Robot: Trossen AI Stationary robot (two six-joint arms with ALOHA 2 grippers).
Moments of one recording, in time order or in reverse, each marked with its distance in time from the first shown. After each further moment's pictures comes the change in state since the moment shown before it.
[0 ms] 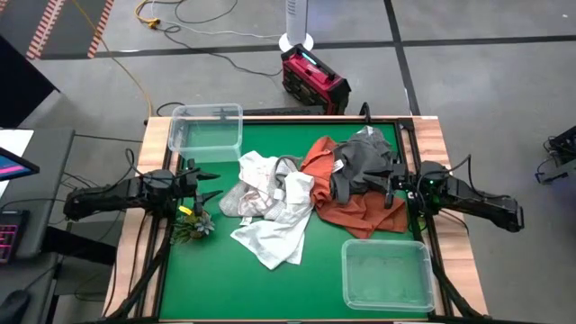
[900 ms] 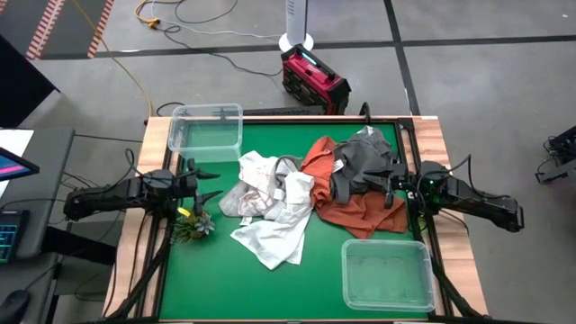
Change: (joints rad) left arm 0.000 0.000 0.000 0.007 0.000 0.112; right arm 0.000 0.000 0.000 0.000 0.000 0.000
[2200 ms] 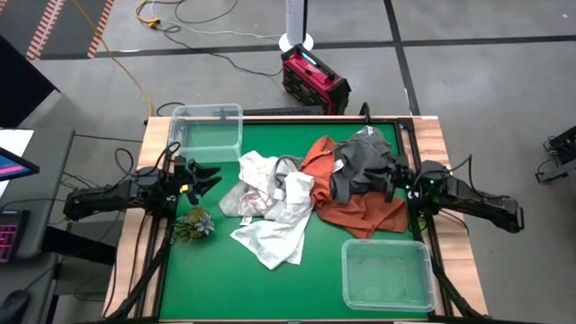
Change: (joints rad) left arm 0.004 0.000 -0.001 0.329 -0.016 -0.700; right arm -0.008 0.001 0.000 0.026 0.052 0.452
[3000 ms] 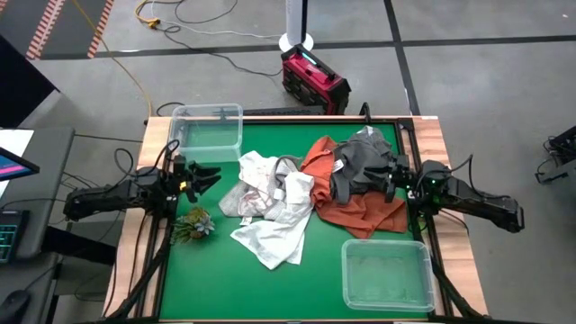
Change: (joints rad) left arm 0.000 0.000 0.000 0.011 -0.005 -0.093; right arm 0.002 0.003 0.000 0.034 -0.002 -0.086
